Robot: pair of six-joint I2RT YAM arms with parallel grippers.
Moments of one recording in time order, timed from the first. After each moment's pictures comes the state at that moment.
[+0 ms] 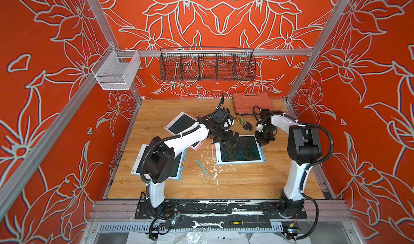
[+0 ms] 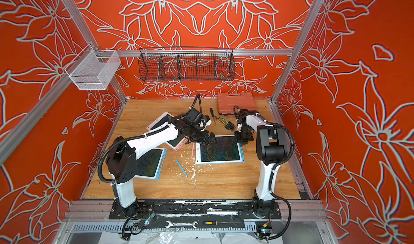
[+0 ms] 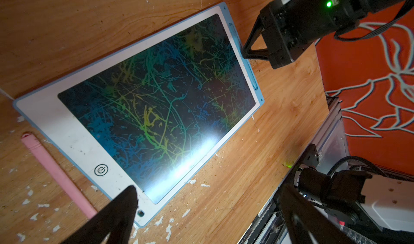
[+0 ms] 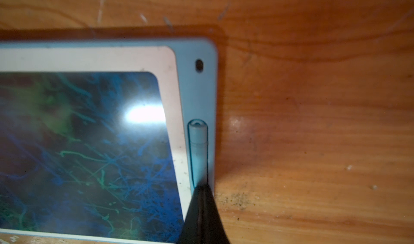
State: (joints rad) left arm -0.69 1.89 1.59 -0.70 0.40 -0.43; right arm 0.07 2.01 1.44 -1.08 -0.07 0.07
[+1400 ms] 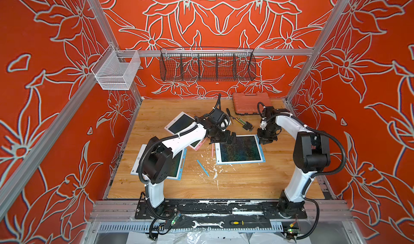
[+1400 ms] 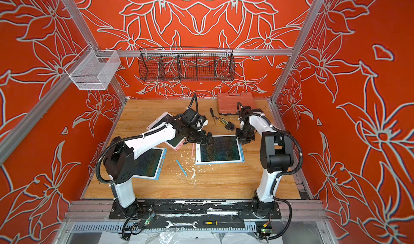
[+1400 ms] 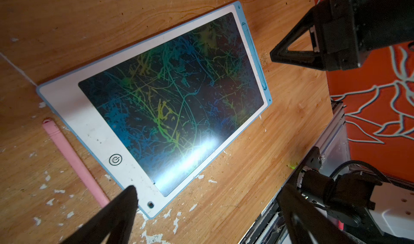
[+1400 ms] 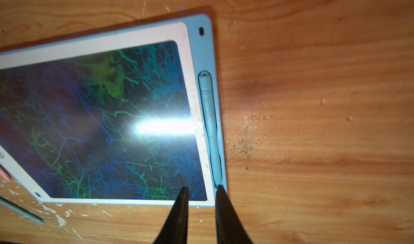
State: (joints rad) left arm -0.66 1.86 1.53 -0.69 0.40 -0.44; right arm 0.07 1.85 1.40 -1.14 -0.11 0.20
